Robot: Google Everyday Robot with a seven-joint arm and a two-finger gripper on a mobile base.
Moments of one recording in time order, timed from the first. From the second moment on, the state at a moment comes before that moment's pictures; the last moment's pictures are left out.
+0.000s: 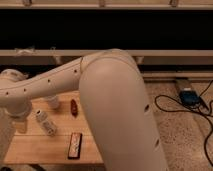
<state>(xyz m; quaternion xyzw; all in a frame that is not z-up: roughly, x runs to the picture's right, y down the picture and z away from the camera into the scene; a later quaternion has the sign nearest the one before) -0.376 0.148 0.671 -0.30 -0.11 0.02 0.95</state>
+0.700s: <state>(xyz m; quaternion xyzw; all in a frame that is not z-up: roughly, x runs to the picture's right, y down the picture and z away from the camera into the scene) -0.383 0.146 0.690 -0.30 -0.10 0.01 0.95</state>
